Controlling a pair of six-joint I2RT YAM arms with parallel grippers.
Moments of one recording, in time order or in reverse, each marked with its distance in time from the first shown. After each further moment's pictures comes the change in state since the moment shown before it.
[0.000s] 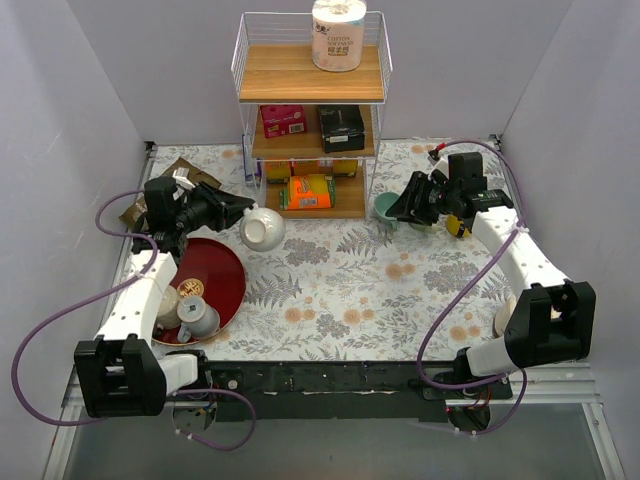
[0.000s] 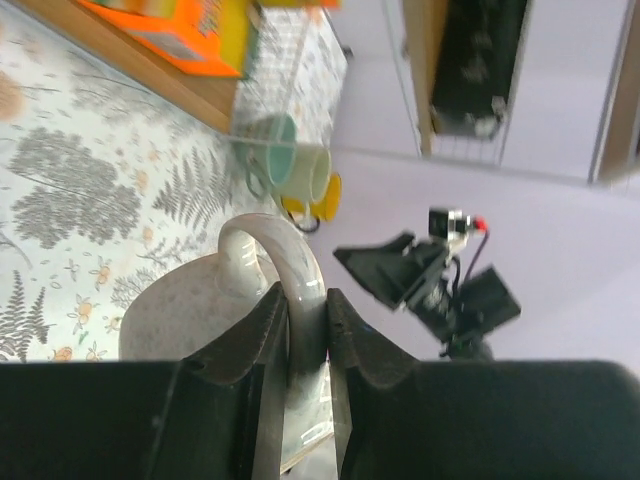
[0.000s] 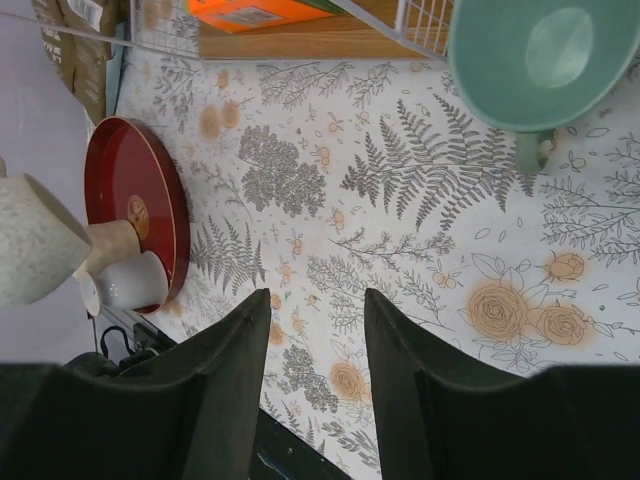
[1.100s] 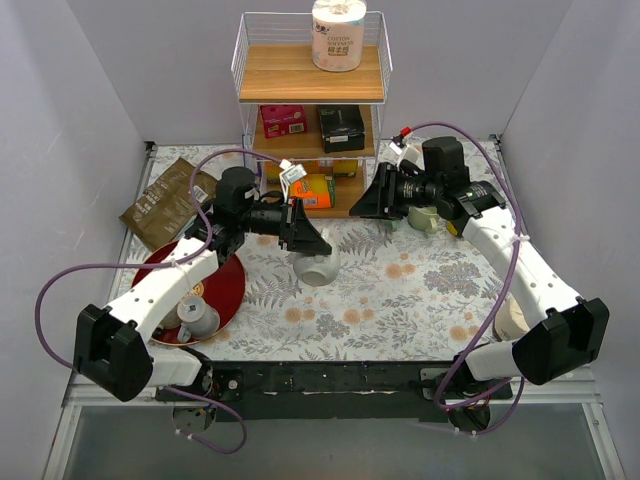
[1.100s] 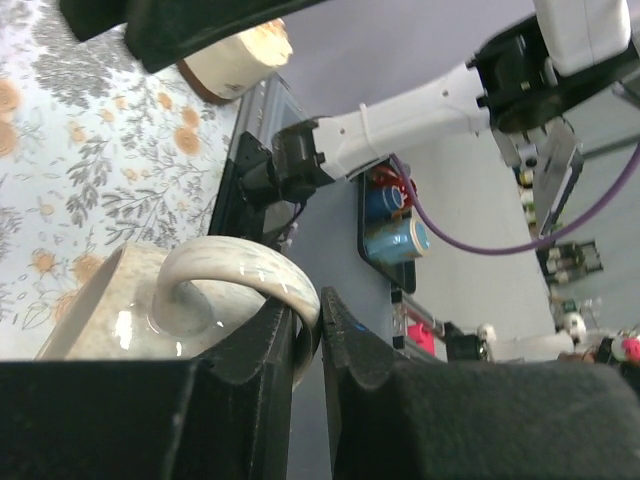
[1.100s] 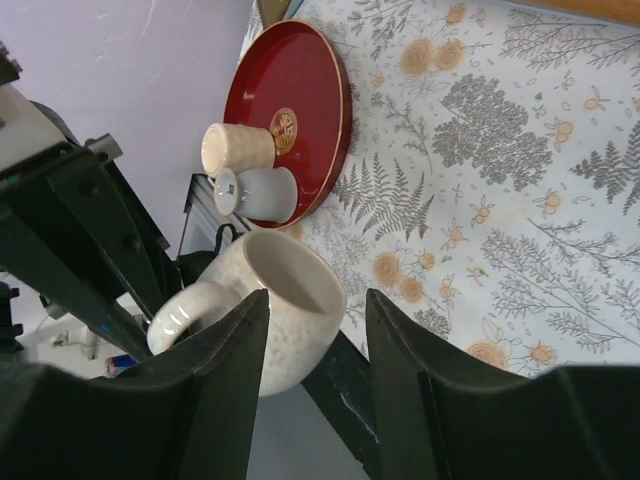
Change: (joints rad) left arm -0.519 0.116 0.127 0.190 0.499 0.503; right arm 0.245 -0.064 0.185 -0.063 -0.136 0.085
